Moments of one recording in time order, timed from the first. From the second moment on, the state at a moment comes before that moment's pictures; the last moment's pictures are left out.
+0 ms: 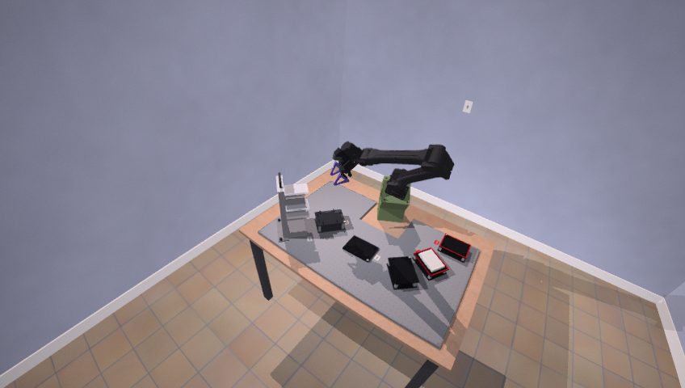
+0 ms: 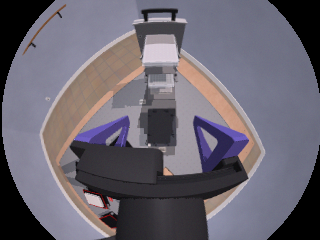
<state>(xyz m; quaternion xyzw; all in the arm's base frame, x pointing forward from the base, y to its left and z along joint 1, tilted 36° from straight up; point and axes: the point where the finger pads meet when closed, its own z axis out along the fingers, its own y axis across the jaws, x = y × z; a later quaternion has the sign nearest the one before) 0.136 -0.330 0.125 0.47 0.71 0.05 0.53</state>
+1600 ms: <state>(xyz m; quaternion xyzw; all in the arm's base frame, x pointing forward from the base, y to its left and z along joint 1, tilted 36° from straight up) 0.161 -0.349 0.122 0.46 0.71 0.04 0.53</state>
